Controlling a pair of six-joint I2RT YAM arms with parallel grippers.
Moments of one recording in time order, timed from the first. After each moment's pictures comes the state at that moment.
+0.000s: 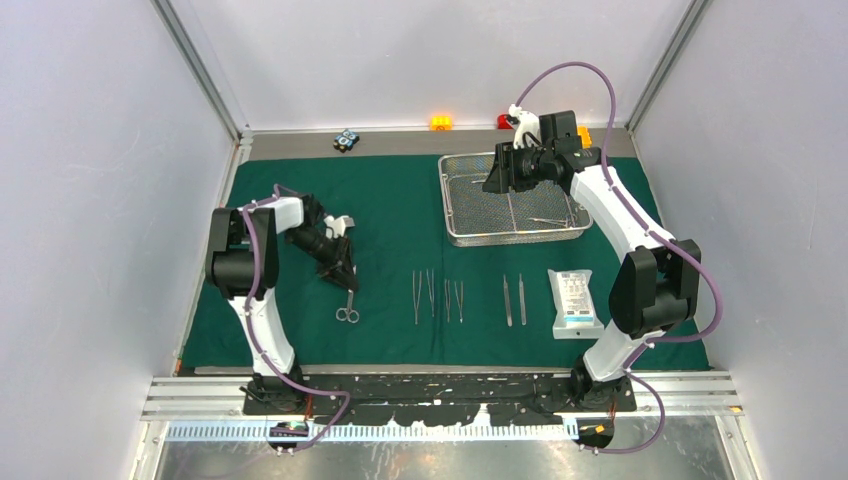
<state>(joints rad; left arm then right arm) -0.03 1.98 1.17 -0.95 0.67 0.08 0.21 1.68 1.47 -0.55 -0.49 0.06</state>
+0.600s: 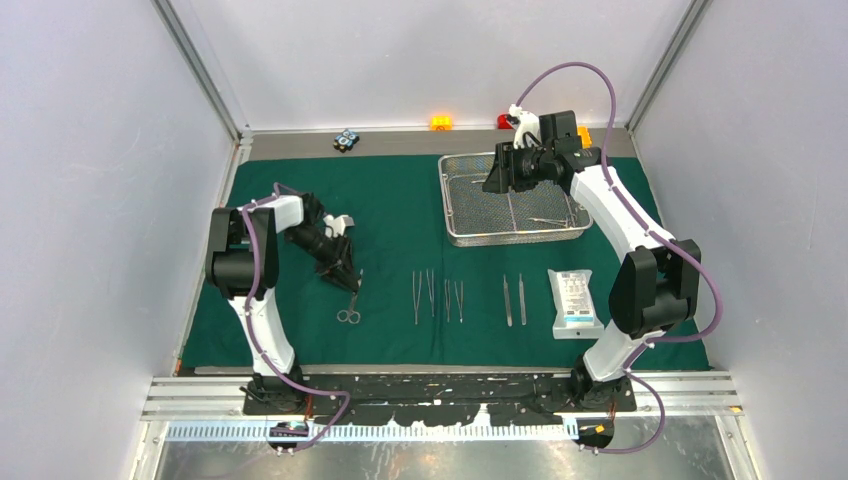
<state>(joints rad) -0.03 1.98 1.19 -0.97 0.65 0.08 0.21 1.68 1.47 -0.55 -0.49 0.07</state>
